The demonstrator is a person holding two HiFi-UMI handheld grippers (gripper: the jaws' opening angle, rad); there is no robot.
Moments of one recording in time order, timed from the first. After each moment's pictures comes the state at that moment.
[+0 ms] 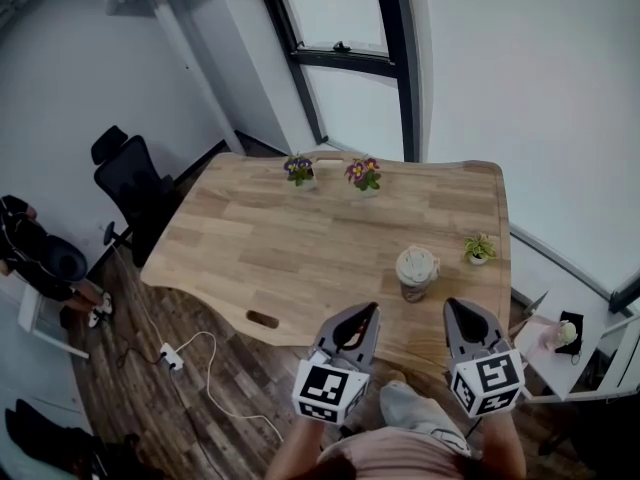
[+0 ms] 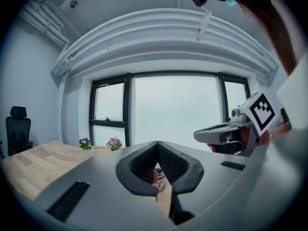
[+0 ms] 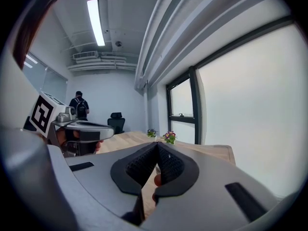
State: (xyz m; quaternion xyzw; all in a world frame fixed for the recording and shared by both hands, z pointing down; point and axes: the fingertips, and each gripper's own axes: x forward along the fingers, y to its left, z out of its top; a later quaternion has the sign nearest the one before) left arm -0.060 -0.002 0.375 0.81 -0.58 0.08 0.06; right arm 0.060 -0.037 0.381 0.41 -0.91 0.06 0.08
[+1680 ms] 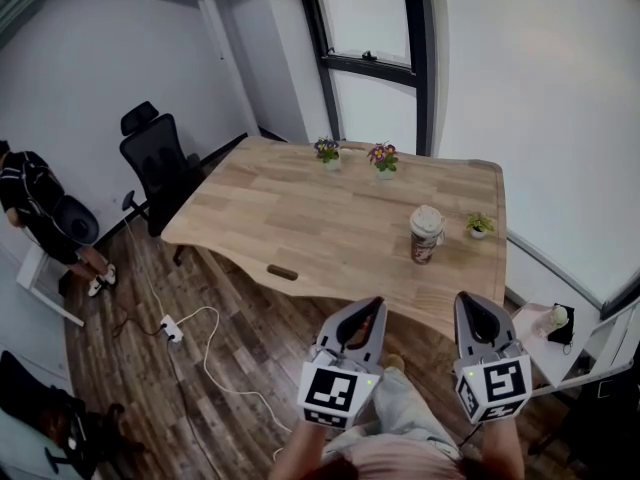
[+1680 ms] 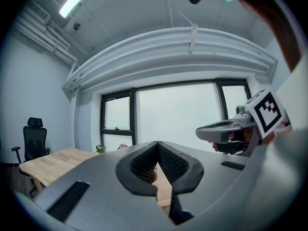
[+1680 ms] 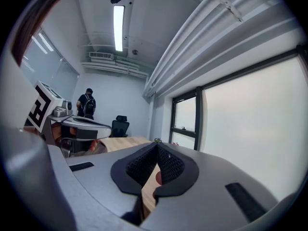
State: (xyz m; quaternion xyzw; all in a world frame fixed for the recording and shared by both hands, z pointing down) left arm -0.040 0.163 0.319 0.78 -0.62 0.05 0.02; right arm 0.080 0.121 0.317 0.41 -0.91 -0.03 0.06
